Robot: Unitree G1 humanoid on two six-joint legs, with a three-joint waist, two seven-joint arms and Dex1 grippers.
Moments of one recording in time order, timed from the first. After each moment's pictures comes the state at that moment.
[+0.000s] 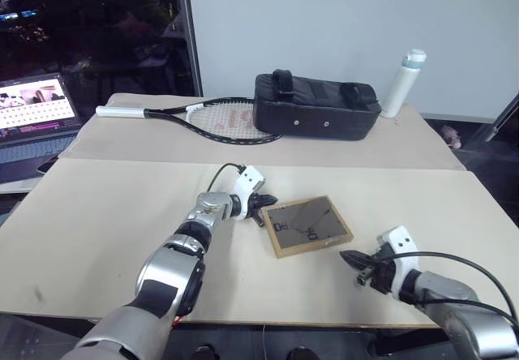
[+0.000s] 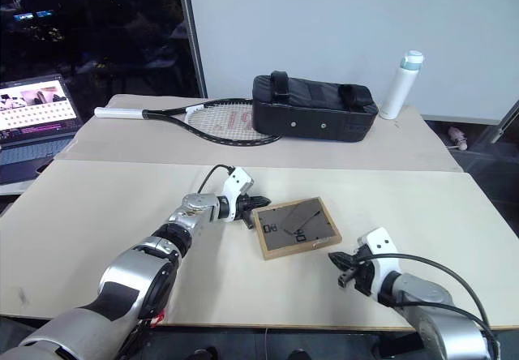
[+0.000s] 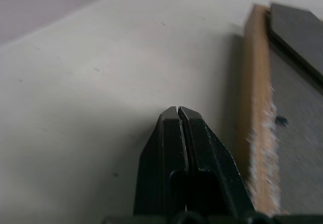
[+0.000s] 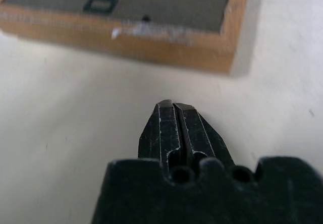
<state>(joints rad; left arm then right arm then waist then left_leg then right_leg) -1.09 0.13 -0.07 1.29 -0.01 -0.09 -0.93 -0.01 -0.55 -0.12 -0.29 0.45 0.62 0.59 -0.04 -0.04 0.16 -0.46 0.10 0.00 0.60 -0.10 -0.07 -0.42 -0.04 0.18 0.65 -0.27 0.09</state>
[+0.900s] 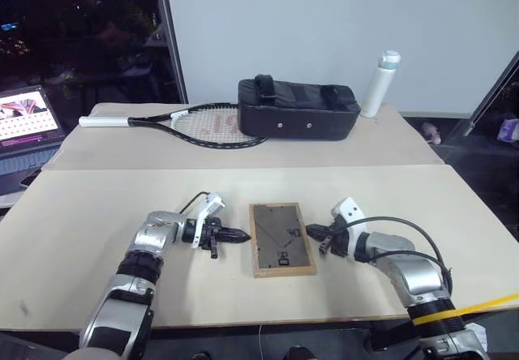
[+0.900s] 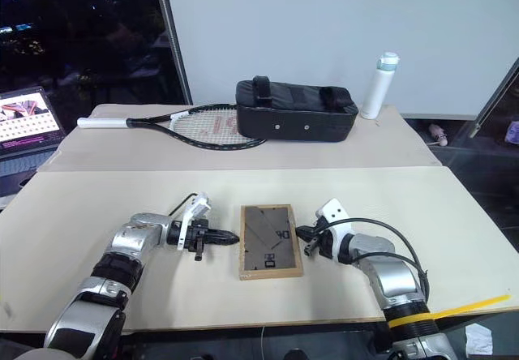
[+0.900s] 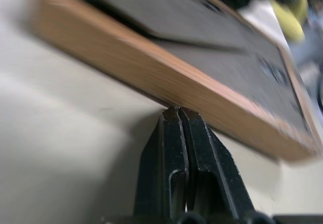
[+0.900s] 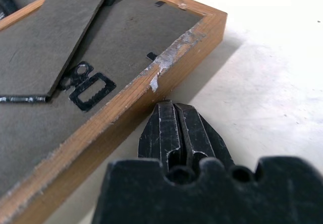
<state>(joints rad) -0.71 0.42 -0.02 0.59 -0.21 0.60 -1.34 -0.38 -0.48 0.10 0.09 0.26 0.45 0.78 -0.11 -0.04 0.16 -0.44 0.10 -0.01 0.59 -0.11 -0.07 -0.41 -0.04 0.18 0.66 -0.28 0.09</state>
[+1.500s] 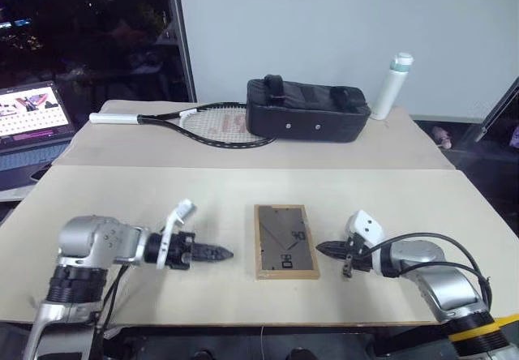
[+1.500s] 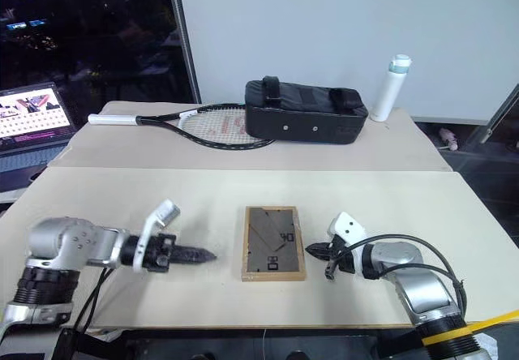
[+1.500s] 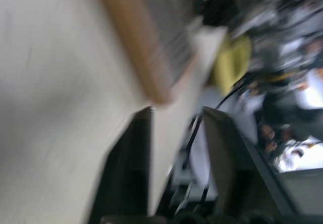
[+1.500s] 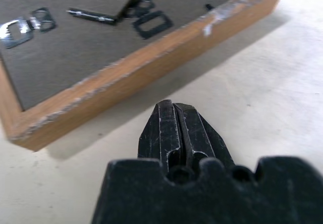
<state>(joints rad) -0.51 0.65 0.00 0.01 -0.82 1.61 -0.89 -0.26 -0.66 0.12 -0.06 0.24 0.41 0.94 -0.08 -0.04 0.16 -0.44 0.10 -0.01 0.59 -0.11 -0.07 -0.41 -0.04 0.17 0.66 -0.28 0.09</state>
